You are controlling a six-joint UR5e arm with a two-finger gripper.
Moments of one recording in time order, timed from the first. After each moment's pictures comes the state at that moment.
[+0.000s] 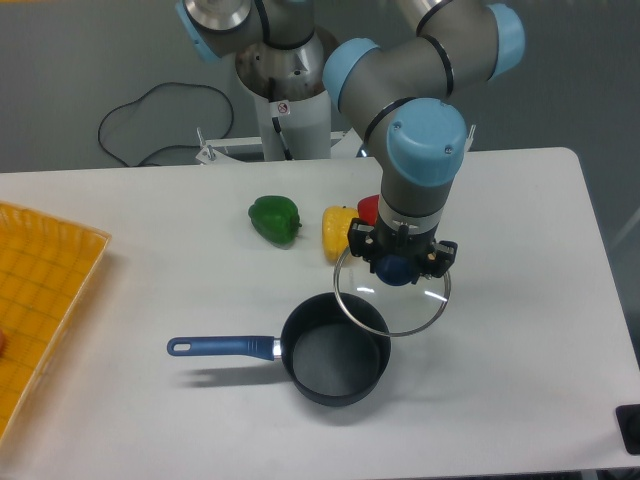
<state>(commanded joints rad) 2.58 -1.91 -1.46 -1.33 1.55 0.83</state>
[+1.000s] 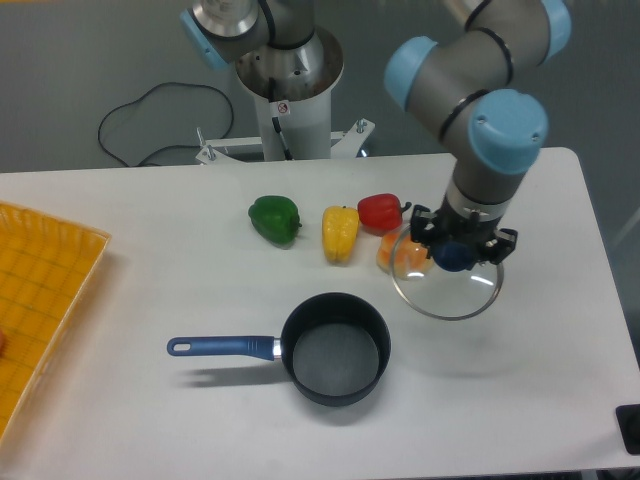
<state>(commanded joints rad) 2.74 -1.97 -1.47 -1.29 1.55 1.02</state>
